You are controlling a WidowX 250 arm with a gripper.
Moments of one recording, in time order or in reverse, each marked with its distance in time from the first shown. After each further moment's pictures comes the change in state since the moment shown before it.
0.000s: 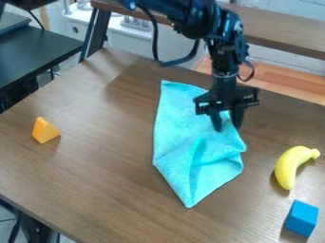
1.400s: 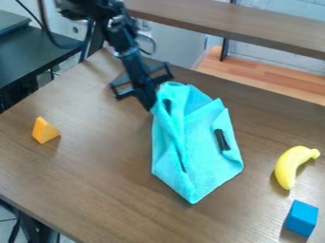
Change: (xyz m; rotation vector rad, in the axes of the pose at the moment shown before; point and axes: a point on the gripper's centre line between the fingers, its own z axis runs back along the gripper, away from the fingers) arm 0.034 0.129 0.046 -0.140 0.076 0.129
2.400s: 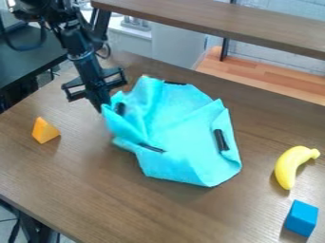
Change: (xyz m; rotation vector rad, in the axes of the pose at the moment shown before) arm 0.018 0.076 0.018 0.126 -0.068 0.010
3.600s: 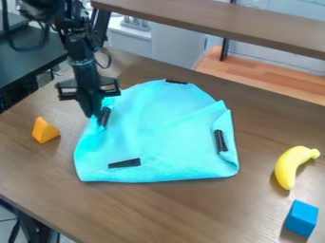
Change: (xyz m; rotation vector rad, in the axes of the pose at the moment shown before) arm 0.007 0.017 -0.006 0.178 -0.064 -0.114
